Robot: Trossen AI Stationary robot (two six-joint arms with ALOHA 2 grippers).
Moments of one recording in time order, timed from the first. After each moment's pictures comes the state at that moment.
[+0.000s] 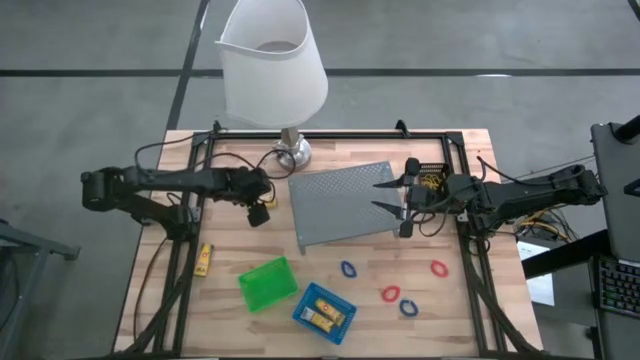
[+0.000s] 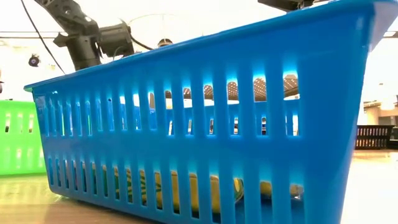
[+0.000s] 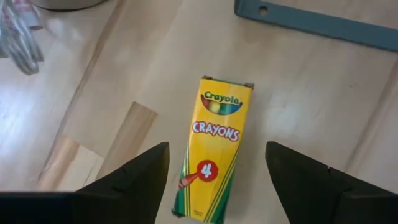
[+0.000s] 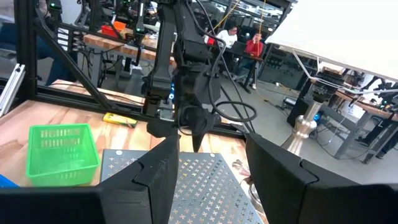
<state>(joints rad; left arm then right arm) 0.29 1.29 0.65 -0.57 -0.16 -0.12 0.12 0.89 0.63 0.21 0.26 -0.24</state>
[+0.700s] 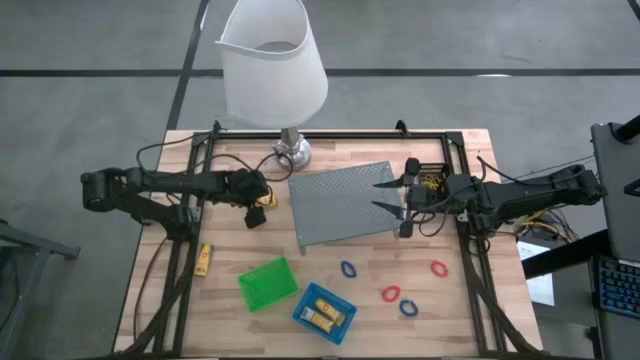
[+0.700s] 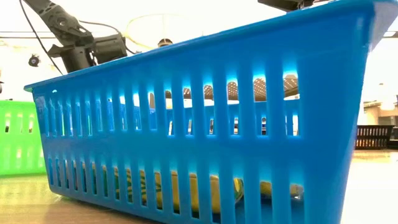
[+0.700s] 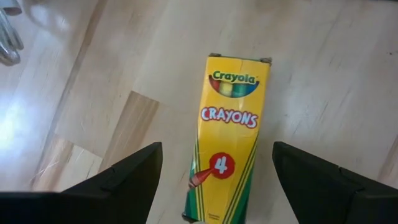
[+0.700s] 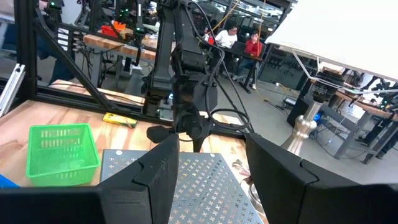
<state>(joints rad) 0.32 1.29 0.55 -0.46 -0.15 -0.02 0.12 0.89 0.63 0.21 0.26 -0.24</state>
